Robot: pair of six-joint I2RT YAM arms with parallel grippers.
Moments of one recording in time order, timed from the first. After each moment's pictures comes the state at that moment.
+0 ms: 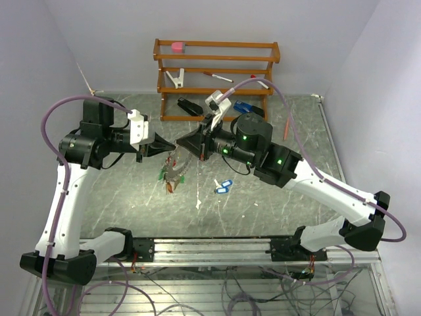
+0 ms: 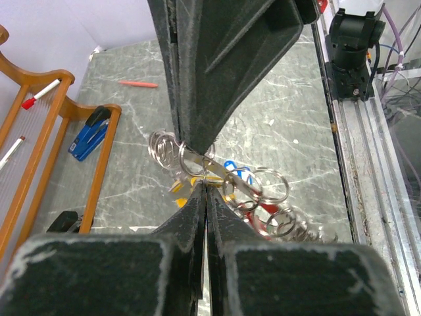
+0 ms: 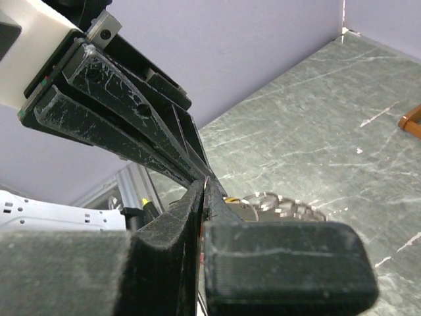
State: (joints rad) left arm -0.17 1.11 1.44 -0.99 1.22 0.94; right arm 1.06 1.35 1.45 -0.16 -0.05 0.33
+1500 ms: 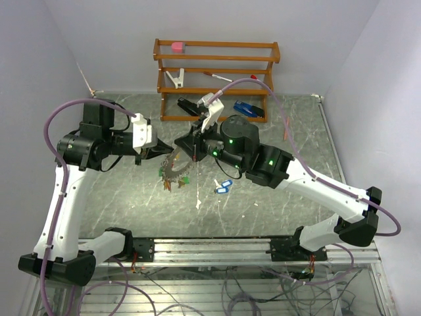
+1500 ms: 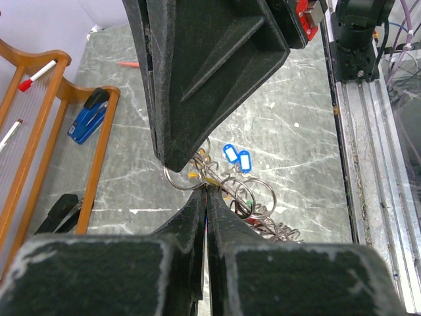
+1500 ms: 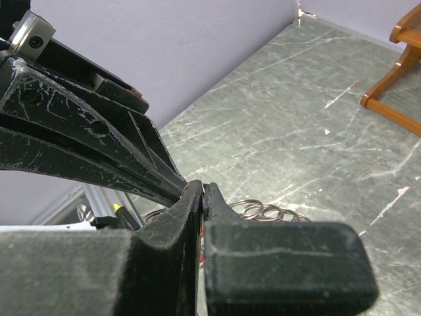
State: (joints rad) left arm -0.19 1.10 1.47 -1.08 1.14 0.99; right arm 1.12 1.42 1.52 -0.24 0.15 0.32
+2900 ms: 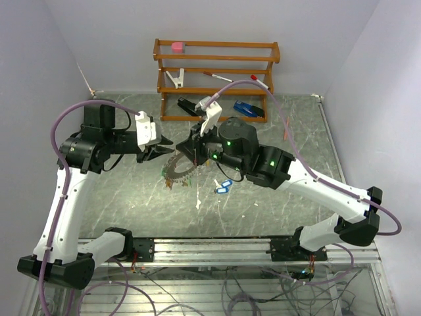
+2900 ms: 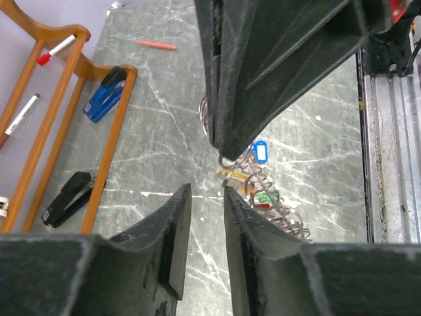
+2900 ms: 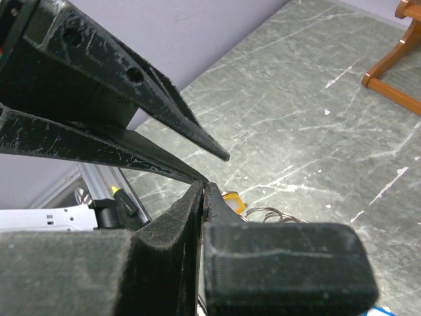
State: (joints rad) left arm -0.21 1.08 1.42 -0.97 1.05 0.90; right arm 1.15 1.42 1.56 -0.33 0.16 0.33
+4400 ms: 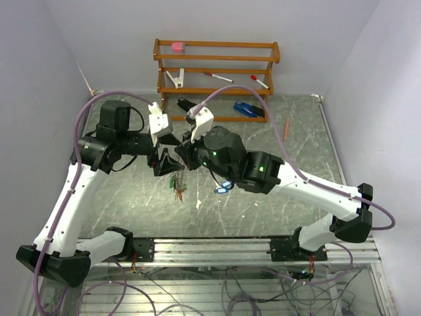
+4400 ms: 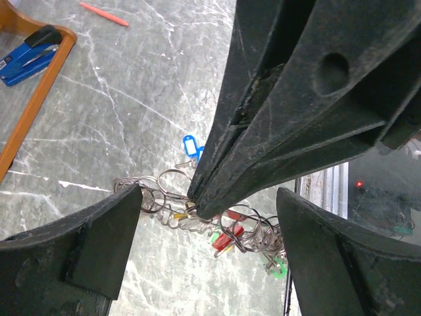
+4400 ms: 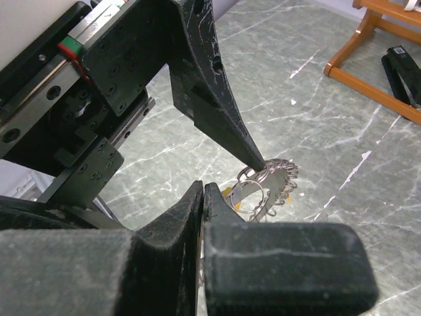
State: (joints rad) left arm -0.31 1.10 1.34 -0.87 0.98 0.53; right arm 1.23 1.47 1.58 -0.37 0.37 0.30
